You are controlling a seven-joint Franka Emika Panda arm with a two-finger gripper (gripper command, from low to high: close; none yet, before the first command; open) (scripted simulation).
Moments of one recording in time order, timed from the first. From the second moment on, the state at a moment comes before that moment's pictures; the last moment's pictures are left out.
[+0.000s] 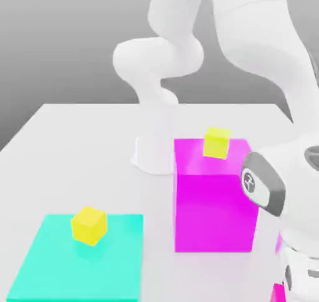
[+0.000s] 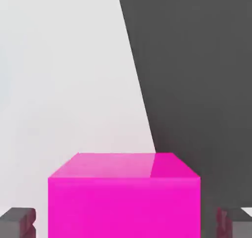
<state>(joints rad) 0.39 0.57 0.01 -2.11 -0.01 2.68 -0.14</state>
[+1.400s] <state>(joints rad) 0.31 -0.75 0.07 -2.70 0.06 1.95 0.02</state>
